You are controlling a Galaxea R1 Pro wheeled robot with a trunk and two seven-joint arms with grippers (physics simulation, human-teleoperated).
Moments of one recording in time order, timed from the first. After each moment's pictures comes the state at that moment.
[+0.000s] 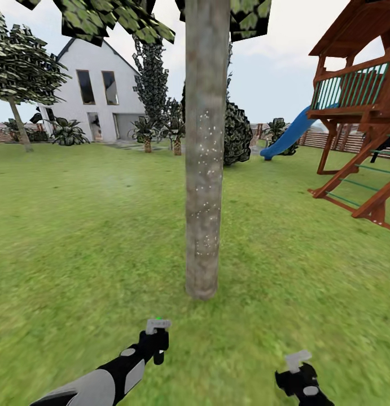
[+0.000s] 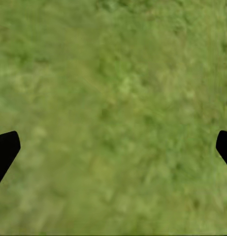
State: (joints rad) left arm -0.69 -0.12 0.19 -0.04 -0.15 -0.25 -0.16; right arm -0.45 -0.13 0.12 -0.26 0.14 -0.06 -0.11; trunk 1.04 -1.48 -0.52
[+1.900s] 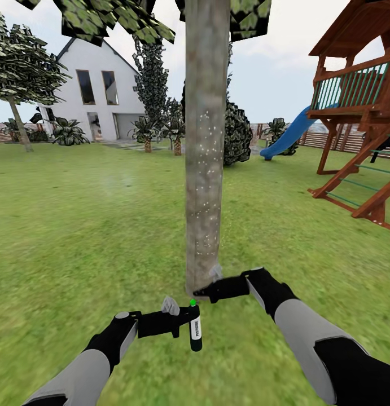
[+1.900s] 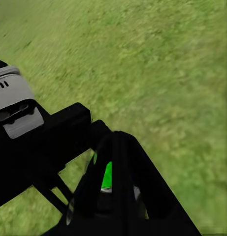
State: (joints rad) left arm -0.69 -0.09 0.13 -0.41 -0.15 0.00 -1.21; right arm -0.94 0.06 0.13 -0.37 0.13 0.39 1.16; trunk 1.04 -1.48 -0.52
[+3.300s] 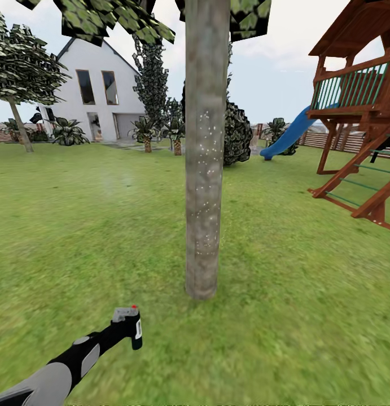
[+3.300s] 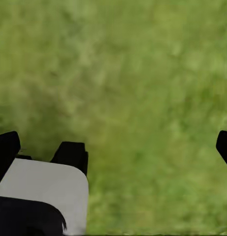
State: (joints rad) left arm -0.69 0.10 0.26 -0.15 -0.07 -0.16 -0.59; right arm -0.40 -0.22 -0.02 0.05 0.12 0.02 0.23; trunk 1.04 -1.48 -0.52
